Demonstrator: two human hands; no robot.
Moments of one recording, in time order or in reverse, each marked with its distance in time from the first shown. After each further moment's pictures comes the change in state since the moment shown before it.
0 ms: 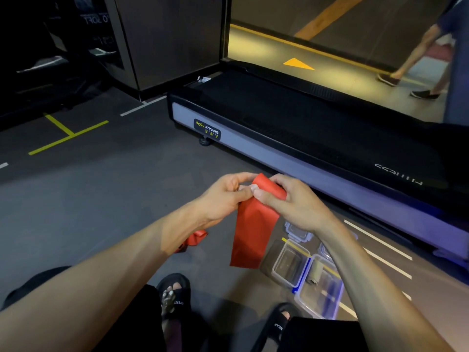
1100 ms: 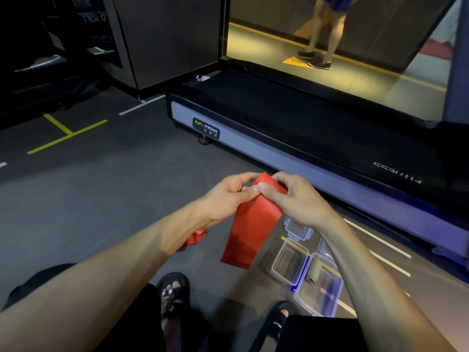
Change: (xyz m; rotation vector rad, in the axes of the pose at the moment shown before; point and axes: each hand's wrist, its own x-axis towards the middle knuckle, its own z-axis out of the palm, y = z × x) left_hand 0.002 -0.002 0.005 0.063 -0.048 -0.019; right_hand 0.001 0.000 -0.004 0.014 0.034 0.061
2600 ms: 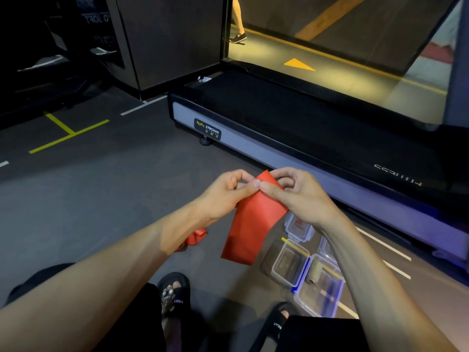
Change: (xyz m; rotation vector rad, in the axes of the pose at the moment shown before) left_hand -0.005 0.009 0.000 0.087 0.159 0.021; right_hand -0.005 -0.012 -0.001 0.382 0.026 0.071
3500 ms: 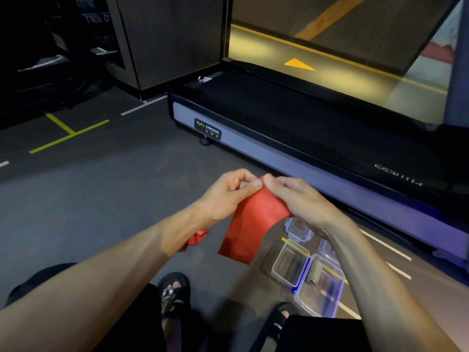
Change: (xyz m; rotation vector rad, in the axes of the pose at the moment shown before) left_hand 0.000 -0.002 0.001 0.100 0.012 0.067; right_hand -0.001 0.004 -0.001 -0.013 -0.154 0.063
